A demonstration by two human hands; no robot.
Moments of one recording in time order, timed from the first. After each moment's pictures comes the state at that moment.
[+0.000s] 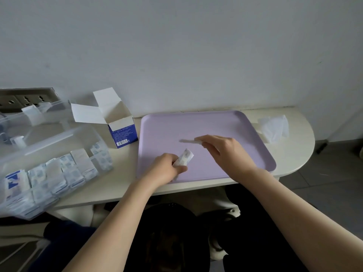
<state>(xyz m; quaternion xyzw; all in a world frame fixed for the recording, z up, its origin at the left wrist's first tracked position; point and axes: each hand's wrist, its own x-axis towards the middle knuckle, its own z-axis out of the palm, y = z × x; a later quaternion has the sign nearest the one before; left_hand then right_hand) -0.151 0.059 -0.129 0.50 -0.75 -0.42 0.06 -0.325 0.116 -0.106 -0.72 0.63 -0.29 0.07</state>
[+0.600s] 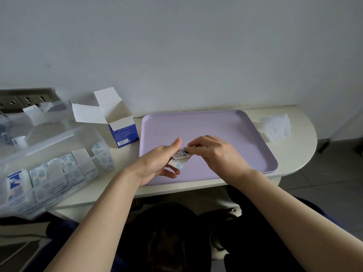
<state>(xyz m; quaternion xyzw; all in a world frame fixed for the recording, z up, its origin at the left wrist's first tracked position) -0.135 0.060 -0.092 0.43 -0.59 -0.67 0.11 -0.315 0.108 -0.116 -0.83 0.50 -0.25 -0.07</state>
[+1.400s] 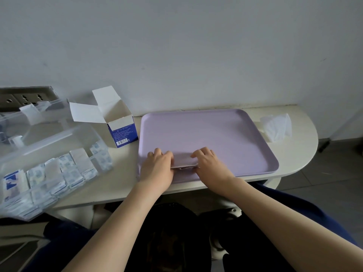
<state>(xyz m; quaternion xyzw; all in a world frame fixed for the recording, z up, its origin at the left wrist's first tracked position) -0.144 0.060 -0.142 0.54 -0.83 -0.14 0.03 -0.295 0.104 -0.150 -0.68 0.71 -0.08 0.15</state>
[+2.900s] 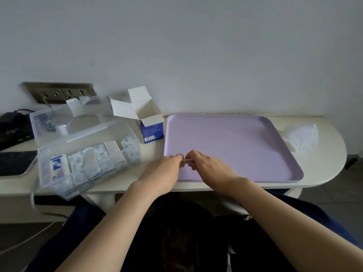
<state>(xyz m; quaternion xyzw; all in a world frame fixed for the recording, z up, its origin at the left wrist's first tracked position) -0.093 0.076 -0.108 0.50 -0.85 -0.17 0.00 -0.248 0.100 -0.119 -0.81 0.56 -0.07 0.16</state>
